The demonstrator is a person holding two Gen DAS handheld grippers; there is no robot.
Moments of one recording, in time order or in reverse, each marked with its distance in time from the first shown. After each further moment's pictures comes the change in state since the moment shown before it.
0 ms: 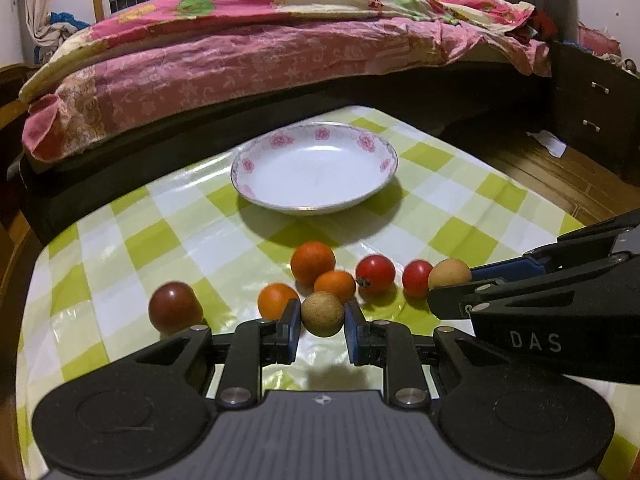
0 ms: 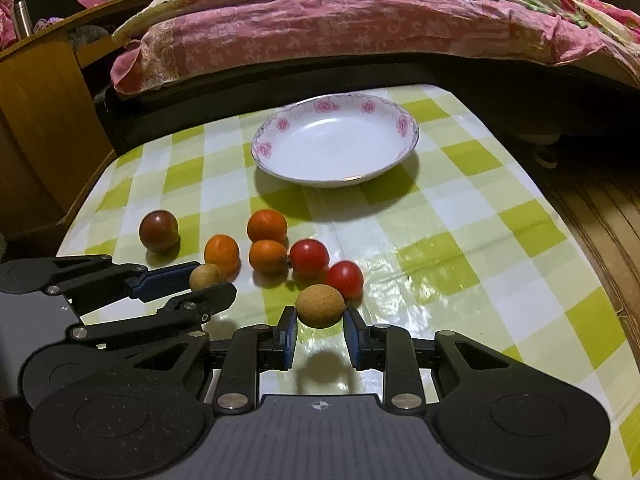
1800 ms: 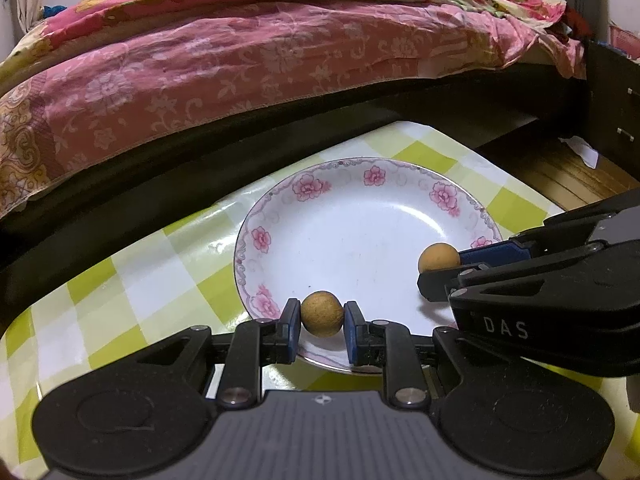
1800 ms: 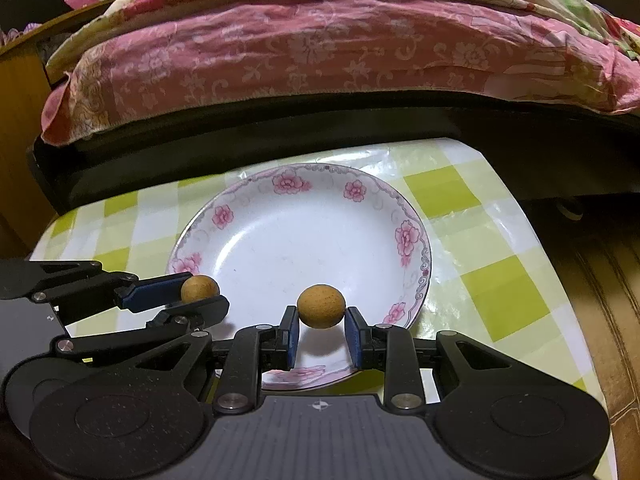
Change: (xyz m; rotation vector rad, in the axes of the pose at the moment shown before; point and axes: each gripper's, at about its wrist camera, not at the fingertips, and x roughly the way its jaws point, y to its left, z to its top) left arm 0.126 0.038 0.091 -0.007 0.041 0.019; right arm 0.111 -0.043 0.115 -0.056 -0.011 0.012
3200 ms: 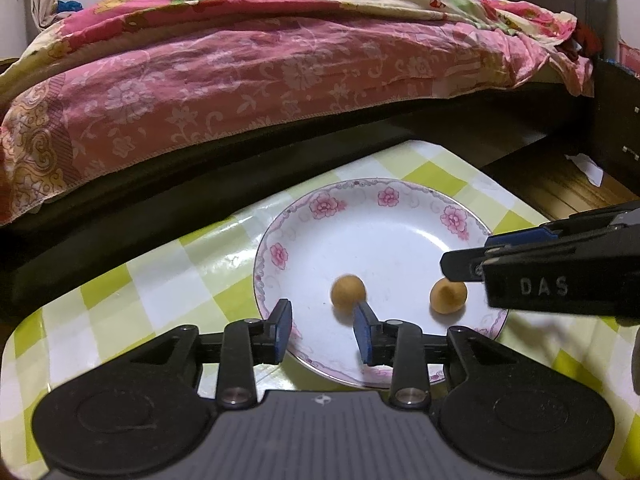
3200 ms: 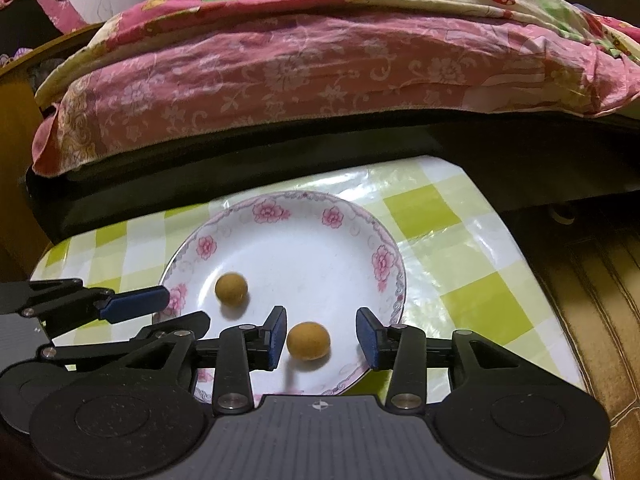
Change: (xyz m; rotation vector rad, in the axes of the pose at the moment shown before) left arm -0.011 0.010 0.007 -0.042 -0.026 0.011; right arm -0.009 -0.017 0.011 0.049 -0.058 -0.007
